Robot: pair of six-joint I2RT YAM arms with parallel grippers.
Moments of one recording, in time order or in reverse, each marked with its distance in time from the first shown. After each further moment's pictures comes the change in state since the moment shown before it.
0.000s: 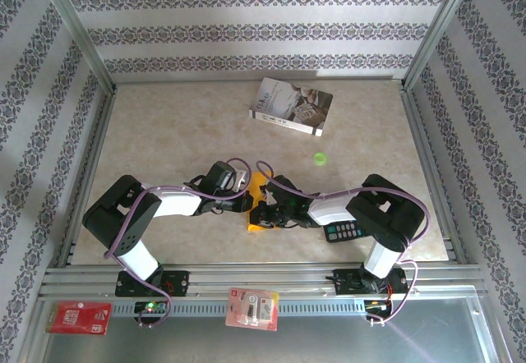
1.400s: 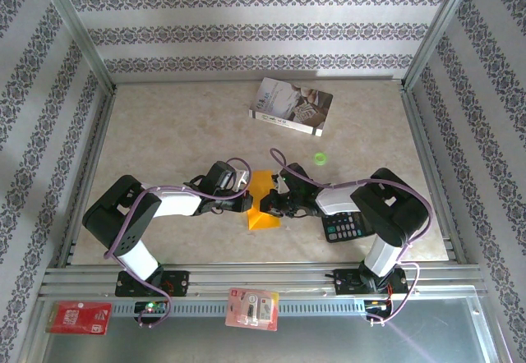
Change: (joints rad) left arm 0.000 -0.001 0.001 0.000 -0.007 0.000; right arm -0.172 0.008 0.008 -0.040 -0.091 -0.082
